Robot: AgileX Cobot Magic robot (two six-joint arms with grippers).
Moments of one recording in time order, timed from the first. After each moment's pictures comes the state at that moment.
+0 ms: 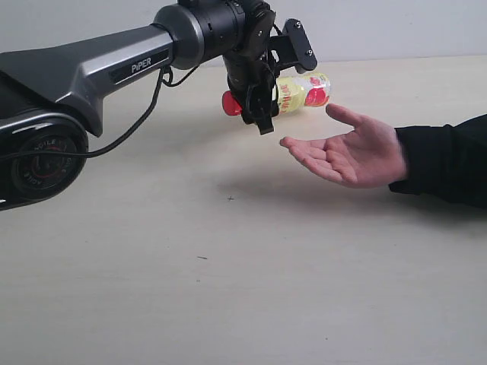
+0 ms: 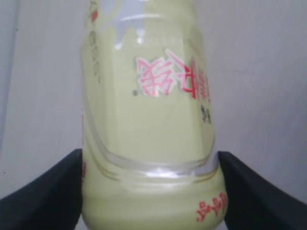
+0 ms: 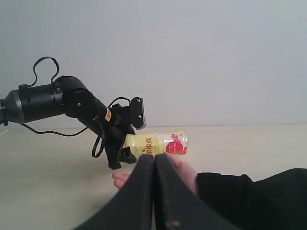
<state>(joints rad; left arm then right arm) -0.56 2.54 -2.31 0.25 0.95 0.56 0.46 0.00 -0.42 -0.20 0.60 0.38</state>
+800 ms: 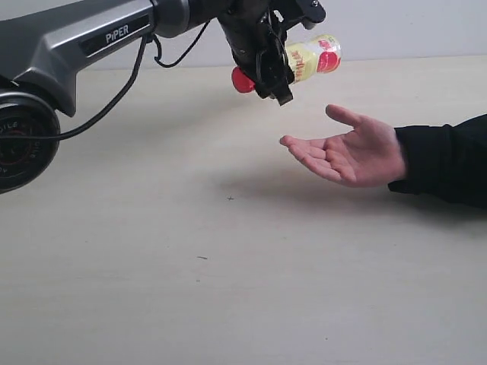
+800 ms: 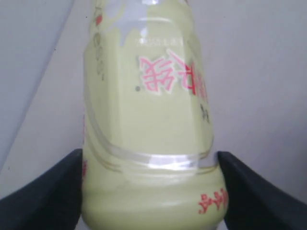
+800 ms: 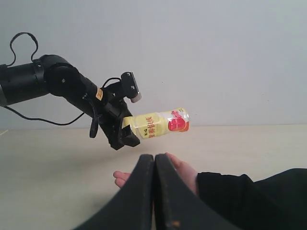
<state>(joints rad) -0.56 2.45 -2.31 0.16 0.94 0.44 0.46 0.00 -0.42 -0.20 0.60 0.38</state>
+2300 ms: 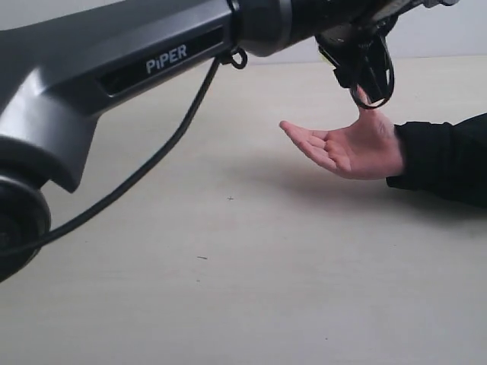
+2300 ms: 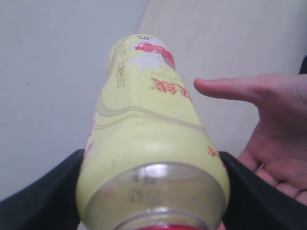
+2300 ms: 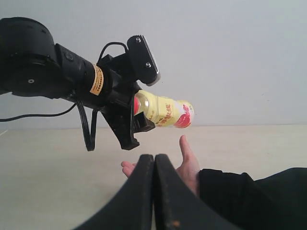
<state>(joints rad) -0.90 2.33 -2.31 0.66 1.05 0.05 0.46 0.00 -0.42 -0.20 0.60 0.38</state>
